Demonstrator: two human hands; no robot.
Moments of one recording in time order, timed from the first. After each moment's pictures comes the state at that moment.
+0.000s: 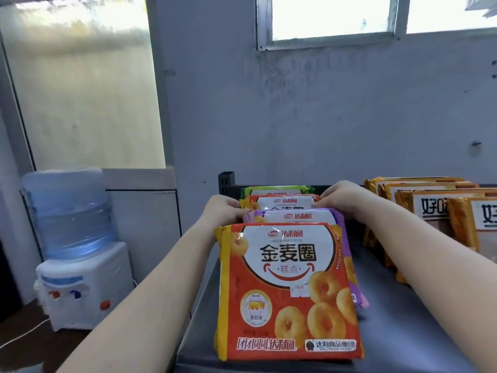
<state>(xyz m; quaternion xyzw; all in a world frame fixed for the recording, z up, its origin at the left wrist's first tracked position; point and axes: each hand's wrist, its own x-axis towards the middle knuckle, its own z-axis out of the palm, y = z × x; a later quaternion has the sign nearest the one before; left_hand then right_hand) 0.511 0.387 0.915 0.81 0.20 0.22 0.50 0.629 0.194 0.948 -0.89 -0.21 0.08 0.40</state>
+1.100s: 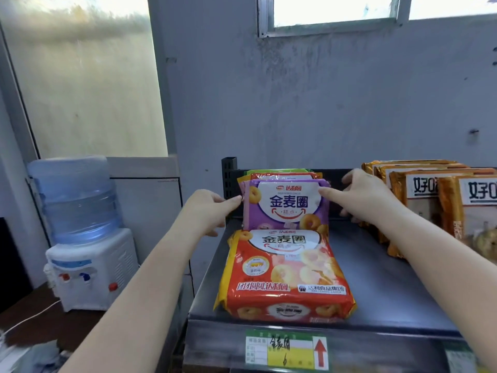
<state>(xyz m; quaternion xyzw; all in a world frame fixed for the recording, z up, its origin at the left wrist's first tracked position) 0.439 0.362 0.908 0.84 0.25 0.23 0.43 0.571 0.159 0.923 -0.90 -0.21 -0.11 0.35</state>
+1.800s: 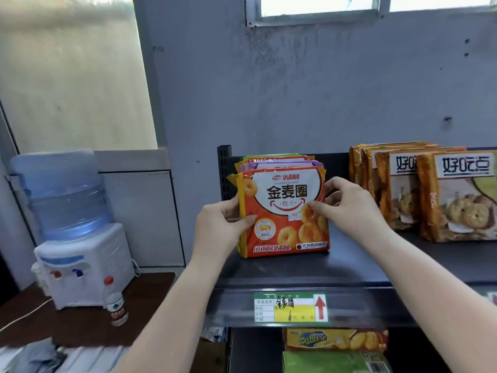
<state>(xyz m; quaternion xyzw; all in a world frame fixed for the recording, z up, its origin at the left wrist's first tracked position) 0.411 0.329 0.853 0.78 0.10 0.35 0.51 0.518 0.154 0.877 -0.86 -0.26 -0.16 0.41</state>
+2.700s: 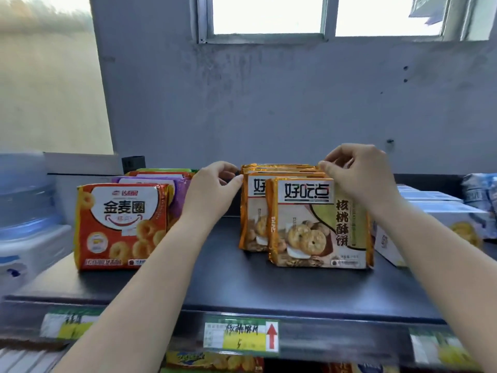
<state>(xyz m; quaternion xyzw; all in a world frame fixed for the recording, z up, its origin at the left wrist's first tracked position) 0.560 0.118 0.924 0.84 0.12 0.44 0.30 0.667 -0.080 0.953 -0.80 -0.32 -0.33 0.38</state>
